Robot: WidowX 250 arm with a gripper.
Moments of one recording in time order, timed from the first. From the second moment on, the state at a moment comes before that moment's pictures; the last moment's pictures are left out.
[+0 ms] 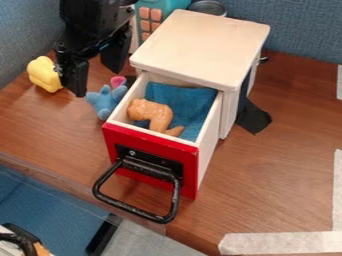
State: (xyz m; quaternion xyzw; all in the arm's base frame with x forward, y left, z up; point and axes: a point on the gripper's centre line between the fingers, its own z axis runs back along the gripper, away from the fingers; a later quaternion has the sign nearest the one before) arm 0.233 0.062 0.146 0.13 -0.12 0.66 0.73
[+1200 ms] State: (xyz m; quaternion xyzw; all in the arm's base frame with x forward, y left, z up) arm 0.149 -0.001 0.140 -0.01 -0.12 0.49 0.86
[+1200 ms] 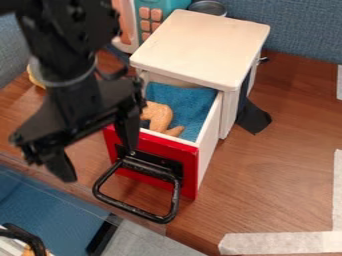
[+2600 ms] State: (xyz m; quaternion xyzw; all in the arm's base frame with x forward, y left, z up) arm 0.128 -0.001 0.062 0.04 0.02 0.17 0.98
